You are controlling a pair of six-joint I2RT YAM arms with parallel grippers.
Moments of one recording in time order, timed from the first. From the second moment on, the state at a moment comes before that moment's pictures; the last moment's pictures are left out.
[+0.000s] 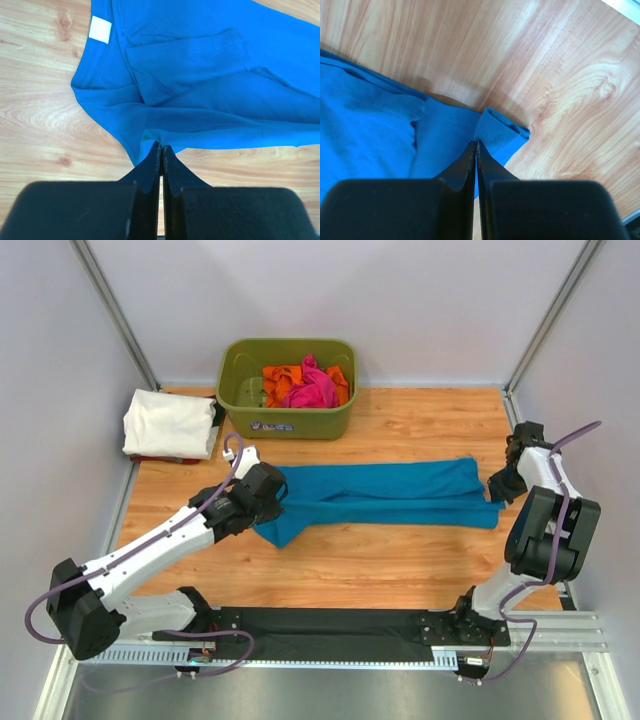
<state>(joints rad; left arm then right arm) -0.80 1.15 0.95 -0.71 -0.43 -0.97 -0.34 1.66 1.17 -0.80 0.22 0.76</state>
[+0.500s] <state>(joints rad) -0.78 1.16 0.95 -0.74 -0.43 -0.98 -0.29 1.74 1.27 -0.78 0.21 0.72</state>
